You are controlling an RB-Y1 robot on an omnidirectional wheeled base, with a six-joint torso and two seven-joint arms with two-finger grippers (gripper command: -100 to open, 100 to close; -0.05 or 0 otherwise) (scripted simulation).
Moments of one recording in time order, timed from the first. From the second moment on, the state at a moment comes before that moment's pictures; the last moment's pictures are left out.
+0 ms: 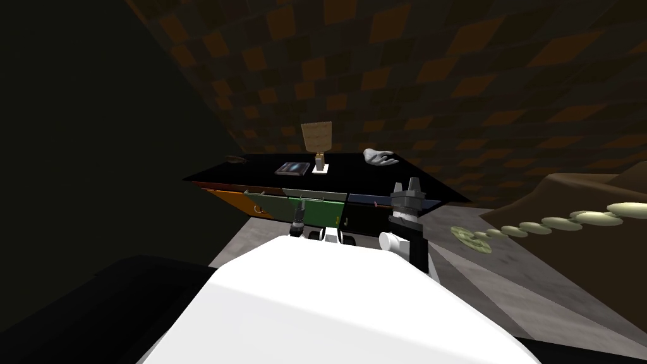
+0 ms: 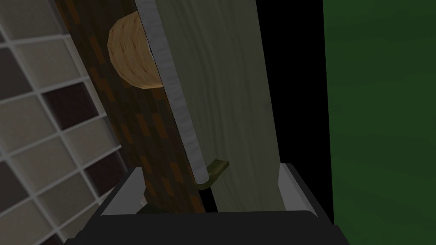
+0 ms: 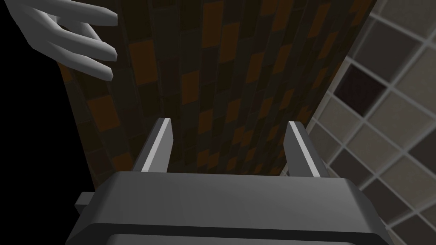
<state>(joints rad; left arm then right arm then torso) 0.22 0.02 0.01 -1.09 -0.11 -1.30 -0.09 0.49 0.04 -0.06 -2.24 -0.12 -0.37 0.06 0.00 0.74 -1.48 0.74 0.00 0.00</state>
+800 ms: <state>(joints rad) 0.23 0.02 0.00 -1.09 -0.11 -1.30 -0.09 0.49 0.04 -0.06 -2.24 -0.12 -0.37 0.06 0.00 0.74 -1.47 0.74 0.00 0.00</state>
